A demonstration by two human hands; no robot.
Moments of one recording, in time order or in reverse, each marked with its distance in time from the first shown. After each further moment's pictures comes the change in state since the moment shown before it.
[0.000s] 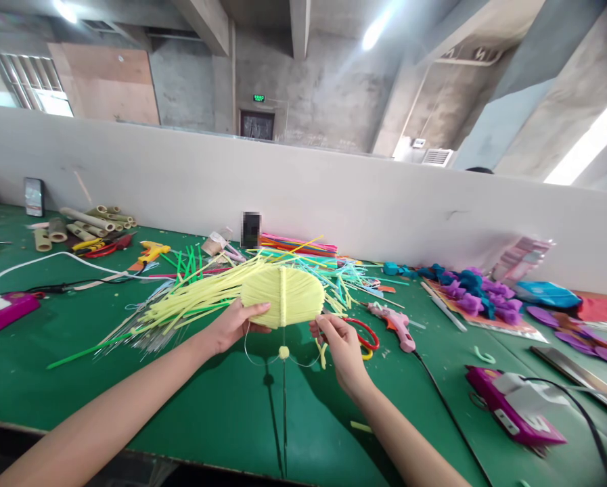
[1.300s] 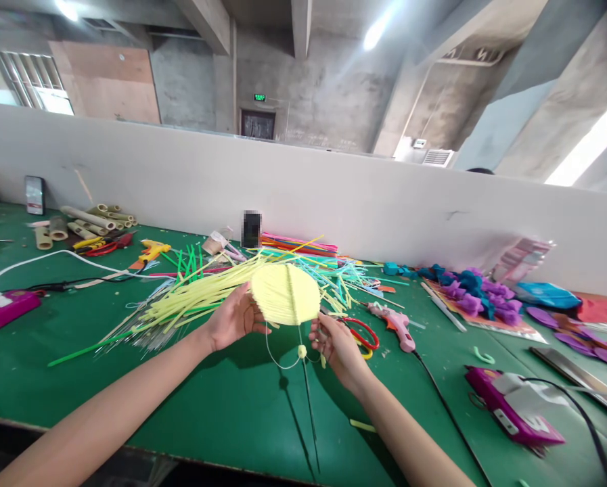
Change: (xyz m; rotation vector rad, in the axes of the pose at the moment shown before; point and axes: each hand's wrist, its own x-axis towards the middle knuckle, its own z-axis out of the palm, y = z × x) left_hand -0.005 0.012 -0.003 -0.325 -0.182 -0.062; right_hand 0.006 0.003 -0.005 0.372 -0.093 0.365
